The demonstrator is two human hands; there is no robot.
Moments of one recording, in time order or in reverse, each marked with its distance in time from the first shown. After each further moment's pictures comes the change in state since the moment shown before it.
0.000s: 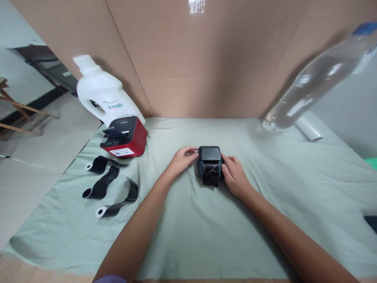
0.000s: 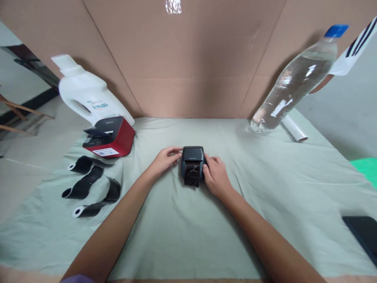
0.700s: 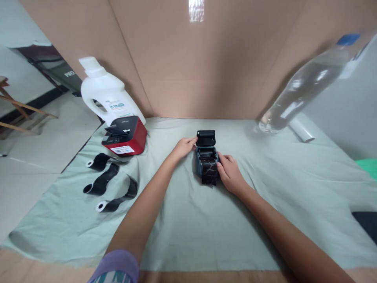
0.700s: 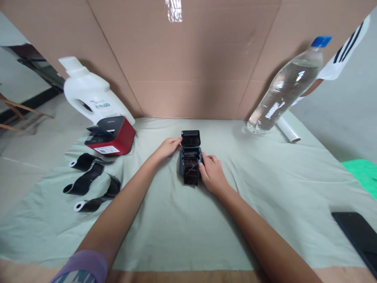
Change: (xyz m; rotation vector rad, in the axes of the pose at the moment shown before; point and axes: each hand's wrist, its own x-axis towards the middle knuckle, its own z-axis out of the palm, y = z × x) left_hand 0.052 0.006 0.000 0.187 0.017 0.005; right_hand 0.001 -0.006 -0.003 -0.087 -0.070 -0.010
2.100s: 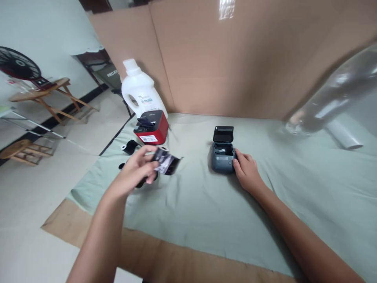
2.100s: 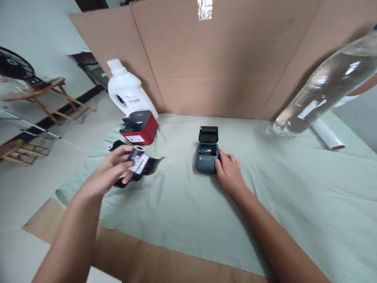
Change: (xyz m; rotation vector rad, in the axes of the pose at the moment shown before) left_hand -0.224 0.021 -0.124 -0.300 0.228 -0.064; right_hand 0.000 0.010 0.010 -0.045 0.071 -0.021
